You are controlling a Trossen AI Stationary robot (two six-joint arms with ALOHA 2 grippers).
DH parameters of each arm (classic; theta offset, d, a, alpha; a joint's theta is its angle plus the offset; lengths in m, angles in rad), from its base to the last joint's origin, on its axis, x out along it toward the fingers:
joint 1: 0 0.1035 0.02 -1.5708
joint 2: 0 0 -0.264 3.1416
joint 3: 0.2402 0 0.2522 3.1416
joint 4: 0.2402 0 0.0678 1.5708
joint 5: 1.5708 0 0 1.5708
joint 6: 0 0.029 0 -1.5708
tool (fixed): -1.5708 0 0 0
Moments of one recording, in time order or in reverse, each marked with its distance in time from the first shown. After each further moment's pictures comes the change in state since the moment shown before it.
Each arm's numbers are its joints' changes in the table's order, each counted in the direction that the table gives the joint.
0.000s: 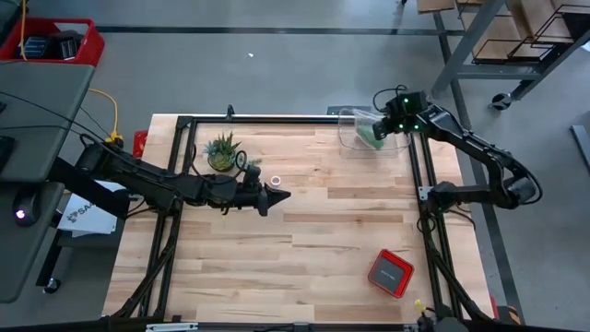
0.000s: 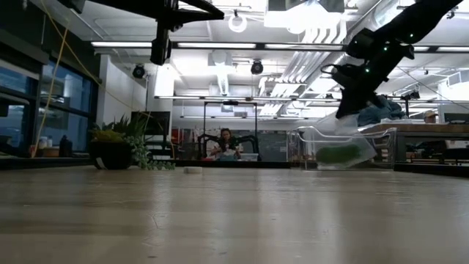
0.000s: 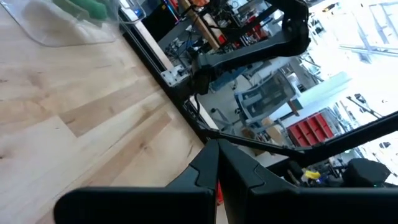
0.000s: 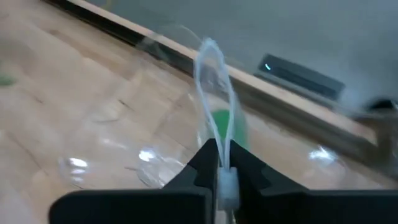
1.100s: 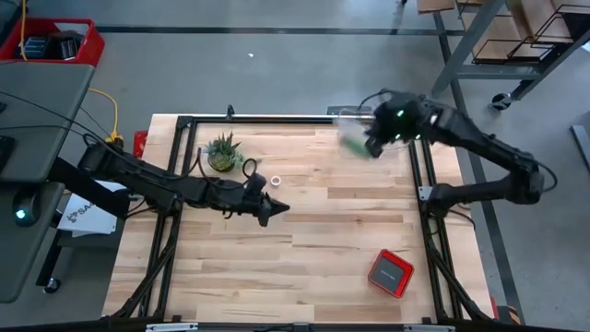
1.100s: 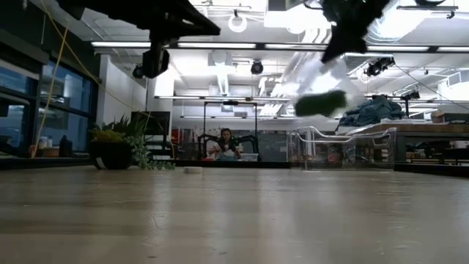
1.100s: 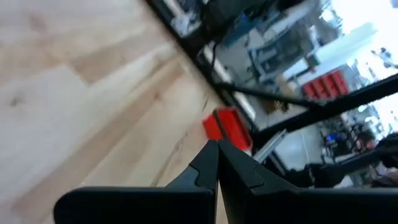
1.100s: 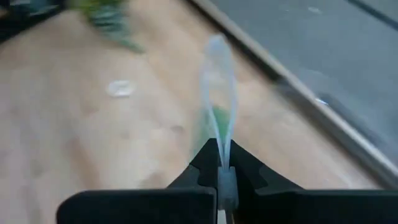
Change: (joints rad) left arm -0.018 0.033 -0.001 0.121 -0.128 -0.009; right arm 0.557 -0.060 0.391 0.430 -0.210 0.096
